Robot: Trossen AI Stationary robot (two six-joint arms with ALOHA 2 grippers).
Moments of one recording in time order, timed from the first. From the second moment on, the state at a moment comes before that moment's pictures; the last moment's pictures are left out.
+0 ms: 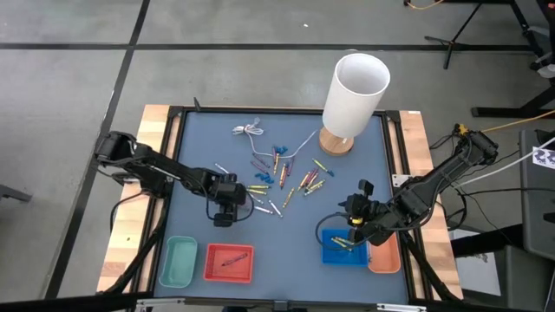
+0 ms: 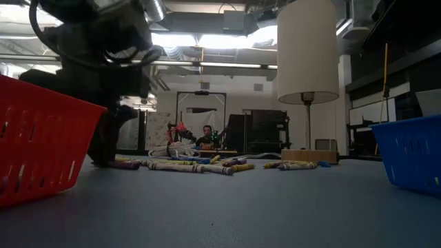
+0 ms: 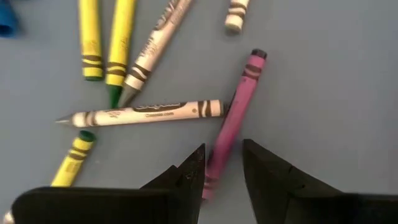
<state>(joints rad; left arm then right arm) -0.15 1.52 0.68 -0.39 -0.06 -0.13 0.67 1.23 0.97 -0.81 0.59 0.75</state>
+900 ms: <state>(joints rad) -0.12 1.53 0.68 -0.39 0.00 -0.12 0.55 1.23 0.97 -0.64 0.62 0.37</state>
